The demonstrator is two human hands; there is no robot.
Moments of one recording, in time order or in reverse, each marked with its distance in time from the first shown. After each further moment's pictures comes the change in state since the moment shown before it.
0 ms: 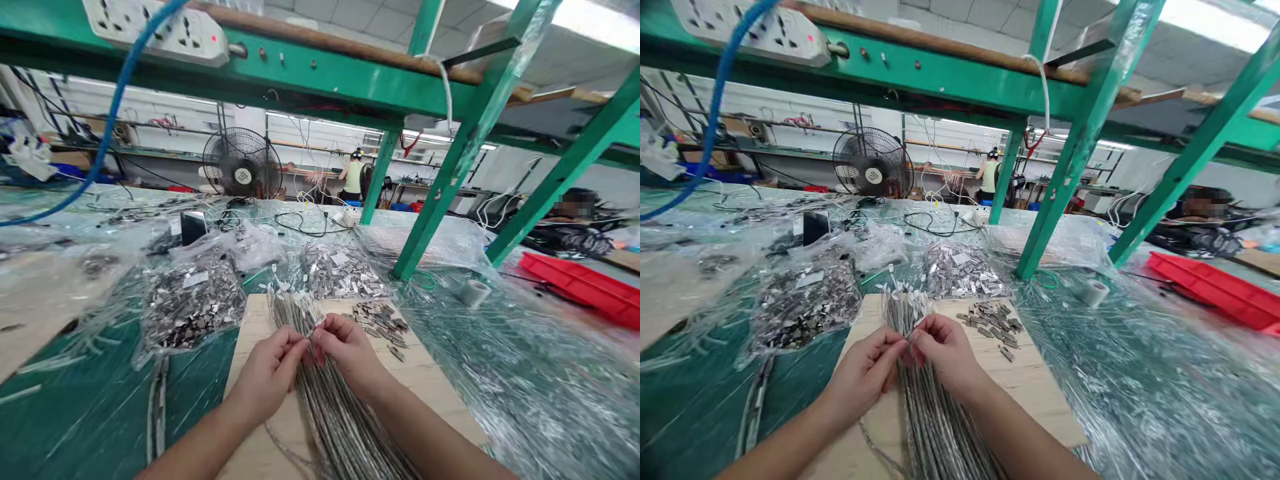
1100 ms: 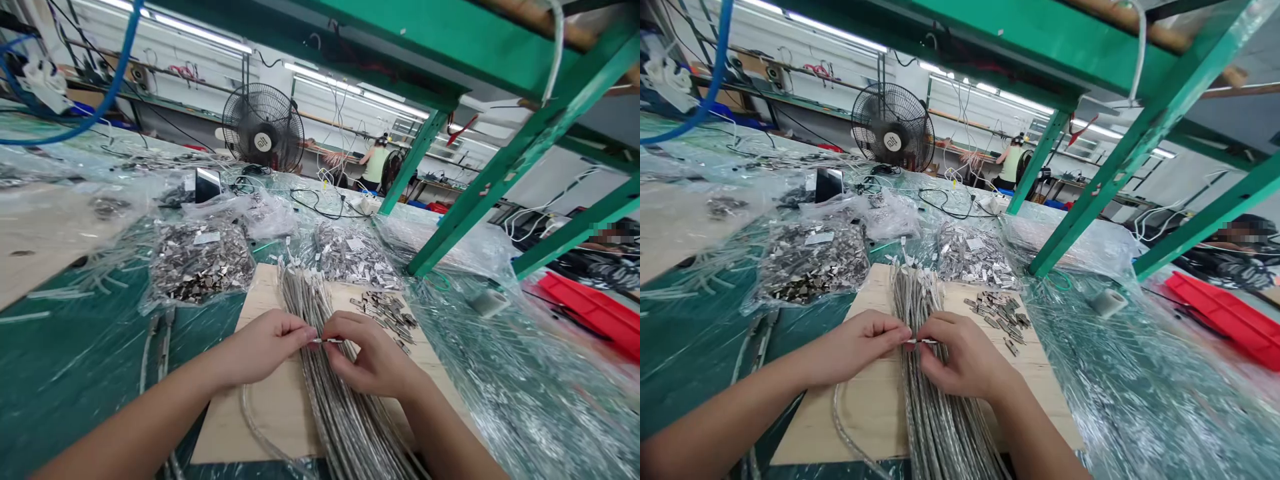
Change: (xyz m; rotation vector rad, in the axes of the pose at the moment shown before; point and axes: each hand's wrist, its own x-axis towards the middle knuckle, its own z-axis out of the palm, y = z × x) left_hand 0.001 0.013 -0.026 0.105 -0.354 -0.138; right_hand -0.011 -0.033 -0.018 -1.037 -0.474 -0.359
